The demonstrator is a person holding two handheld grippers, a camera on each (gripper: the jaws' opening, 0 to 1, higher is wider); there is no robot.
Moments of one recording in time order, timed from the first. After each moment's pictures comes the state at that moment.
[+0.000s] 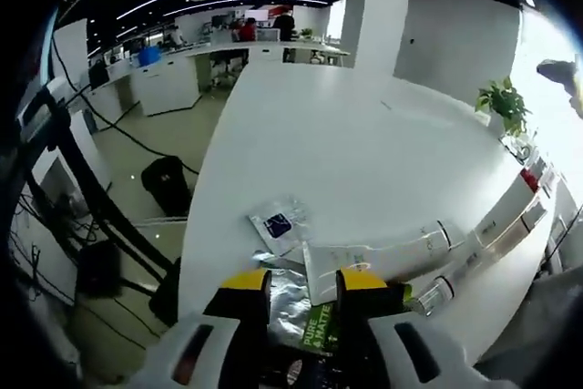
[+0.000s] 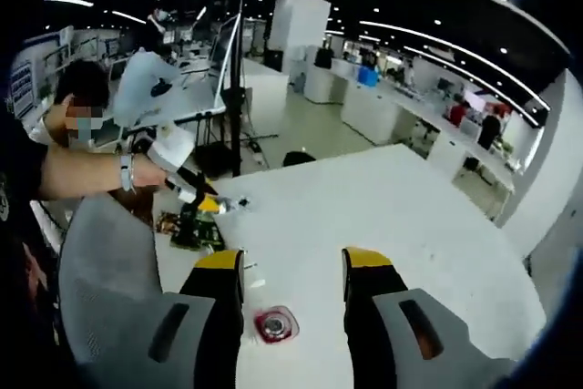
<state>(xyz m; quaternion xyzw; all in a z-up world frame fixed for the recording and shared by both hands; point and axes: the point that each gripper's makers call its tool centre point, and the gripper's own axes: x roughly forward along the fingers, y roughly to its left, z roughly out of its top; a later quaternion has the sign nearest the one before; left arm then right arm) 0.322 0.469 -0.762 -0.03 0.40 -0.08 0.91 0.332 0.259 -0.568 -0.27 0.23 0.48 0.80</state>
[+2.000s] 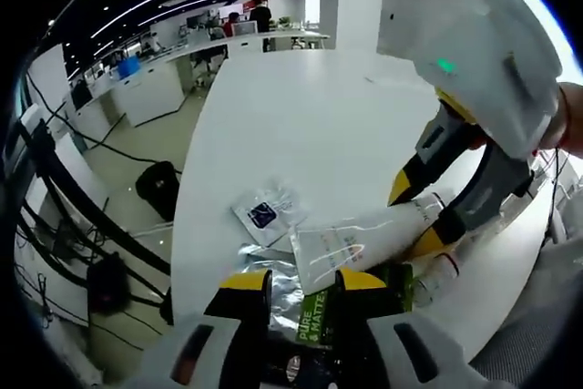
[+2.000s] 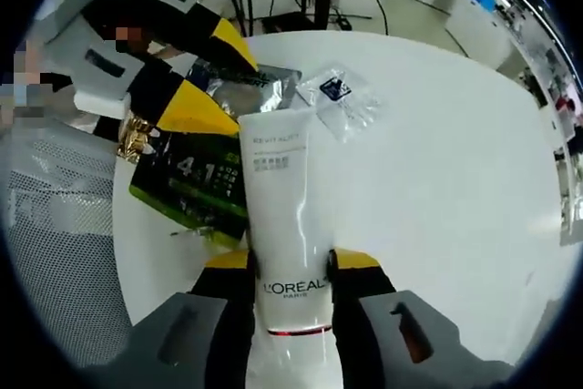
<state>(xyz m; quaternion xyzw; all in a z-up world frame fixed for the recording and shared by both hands) 0.316 0.461 -0.777 0.02 0.43 -0.11 0.90 0.335 0.362 -0.806 -0.39 0.44 0.53 0.61</state>
